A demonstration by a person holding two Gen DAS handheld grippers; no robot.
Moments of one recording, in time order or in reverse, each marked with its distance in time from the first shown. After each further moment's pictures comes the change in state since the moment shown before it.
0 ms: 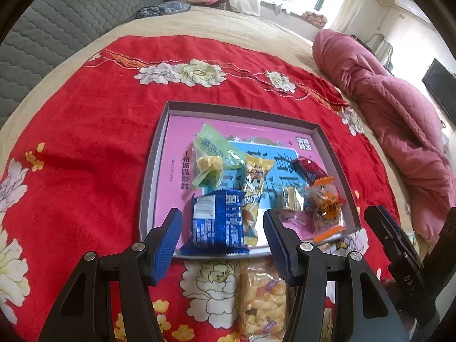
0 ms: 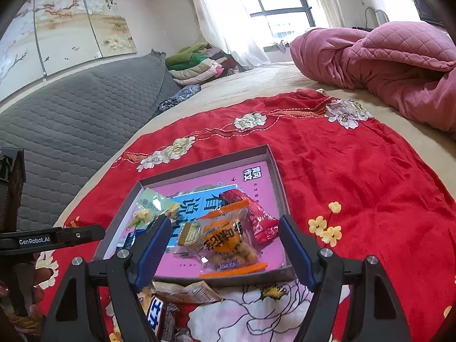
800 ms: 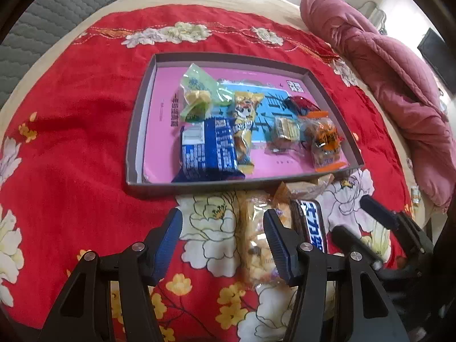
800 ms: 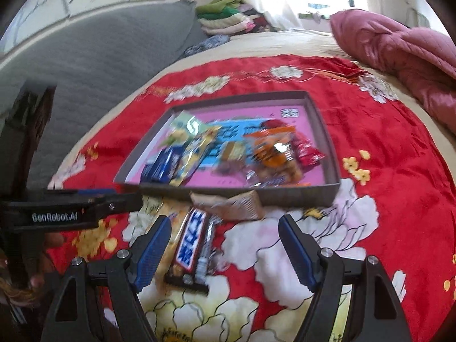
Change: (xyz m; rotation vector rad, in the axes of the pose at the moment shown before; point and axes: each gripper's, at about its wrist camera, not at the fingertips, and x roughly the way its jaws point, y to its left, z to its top) left arm 0.004 -0.006 -0.048 0.081 0.157 -0.006; right arm -0.012 0.051 -0.052 -0.184 0.263 0.042
